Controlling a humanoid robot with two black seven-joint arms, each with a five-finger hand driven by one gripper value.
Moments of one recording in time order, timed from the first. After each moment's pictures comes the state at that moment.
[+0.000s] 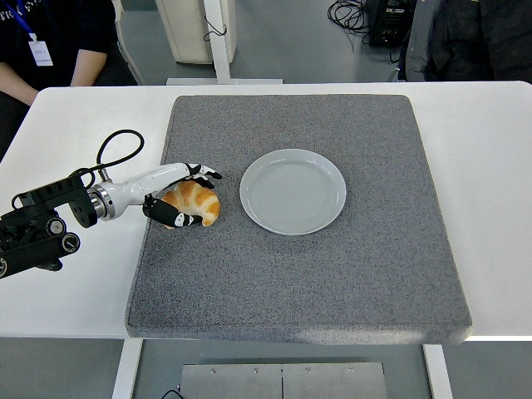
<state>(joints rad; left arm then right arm) -1.02 0.64 0.07 -1.23 1.02 0.19 -0.25 -0.07 0.00 -0.01 0.16 -0.10 -0.09 0.28</state>
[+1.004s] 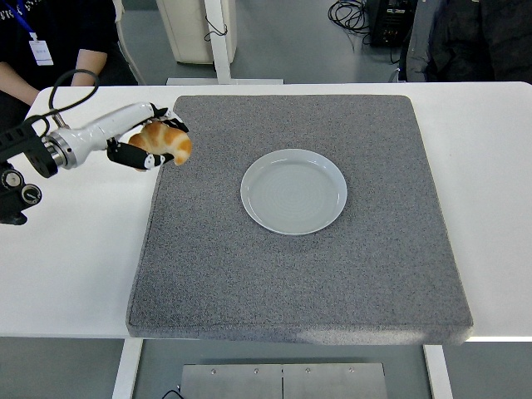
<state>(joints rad) -1.17 0.77 0.01 -1.19 1.01 0.18 -0.31 -0.07 0.00 -0.02 0.16 -0.10 -0.09 0.28</state>
